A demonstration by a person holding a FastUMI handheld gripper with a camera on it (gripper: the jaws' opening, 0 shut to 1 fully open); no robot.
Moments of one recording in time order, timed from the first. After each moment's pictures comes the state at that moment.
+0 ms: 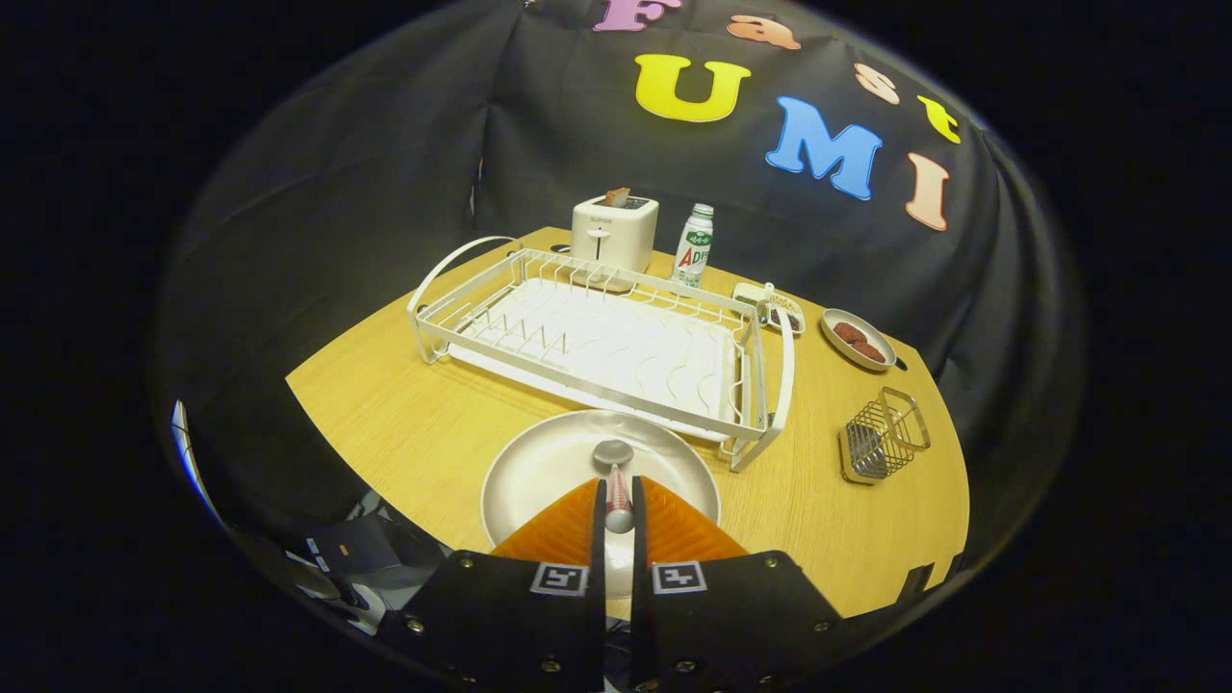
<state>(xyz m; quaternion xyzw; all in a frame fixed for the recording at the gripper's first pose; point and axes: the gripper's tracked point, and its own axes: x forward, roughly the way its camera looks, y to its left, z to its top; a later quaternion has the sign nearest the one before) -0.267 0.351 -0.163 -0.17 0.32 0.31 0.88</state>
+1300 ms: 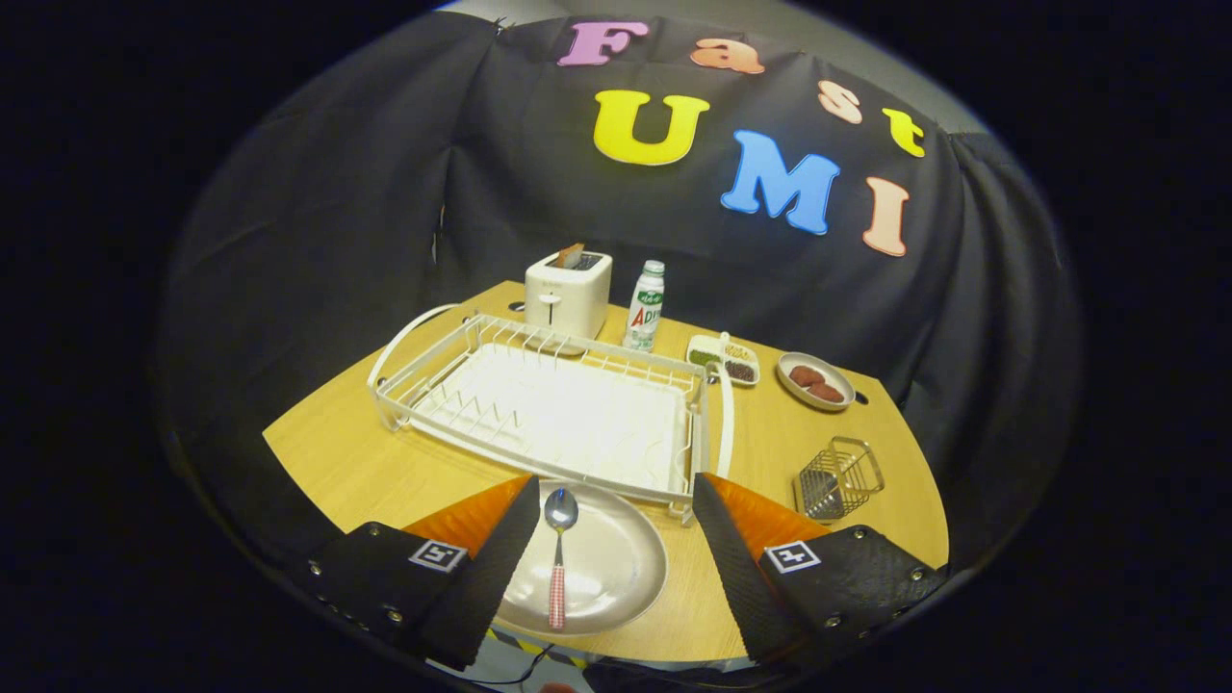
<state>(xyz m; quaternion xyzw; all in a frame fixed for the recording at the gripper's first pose) -0.204 0.339 -0.077 -0.13 0.22 0.25 0.93</state>
